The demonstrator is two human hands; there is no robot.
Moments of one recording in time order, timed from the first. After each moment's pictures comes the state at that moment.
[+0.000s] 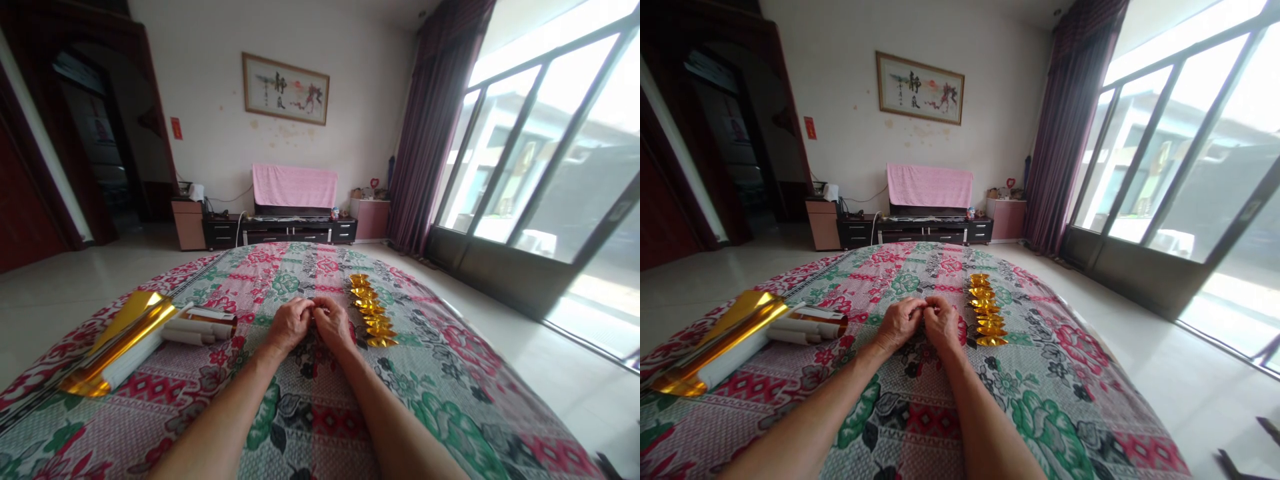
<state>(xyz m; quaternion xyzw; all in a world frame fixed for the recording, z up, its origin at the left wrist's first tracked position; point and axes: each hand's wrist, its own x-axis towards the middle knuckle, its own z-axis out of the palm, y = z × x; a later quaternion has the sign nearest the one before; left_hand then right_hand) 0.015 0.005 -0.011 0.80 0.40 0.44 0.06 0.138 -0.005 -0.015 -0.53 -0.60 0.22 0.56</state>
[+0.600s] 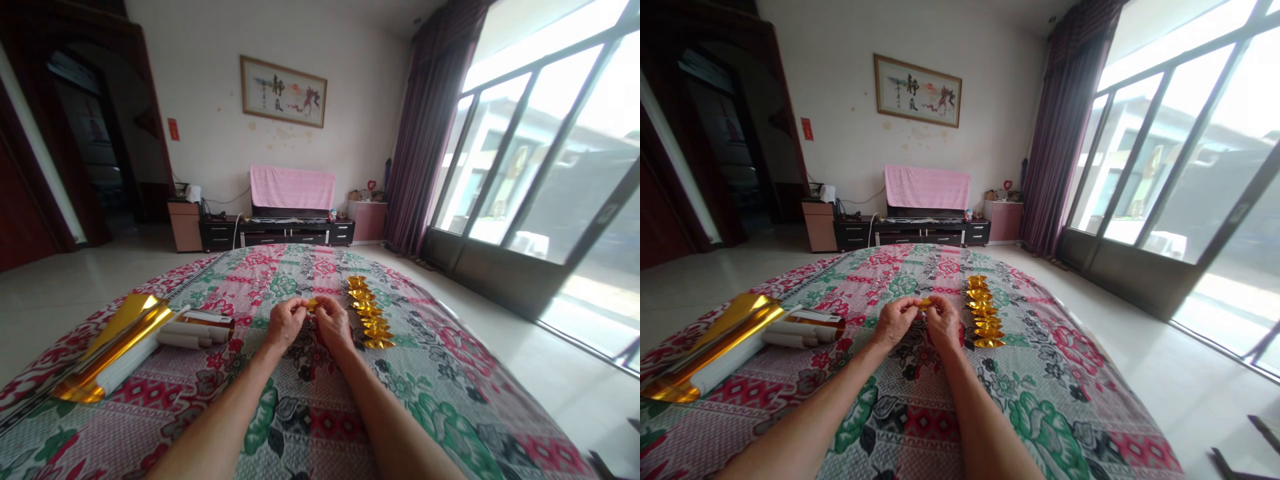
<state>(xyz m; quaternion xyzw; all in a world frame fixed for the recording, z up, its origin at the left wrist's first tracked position) 0.021 0.005 -0.007 0.65 0.47 0.52 0.29 0.139 0.003 -0.023 -0.48 -0.53 0.30 0.63</state>
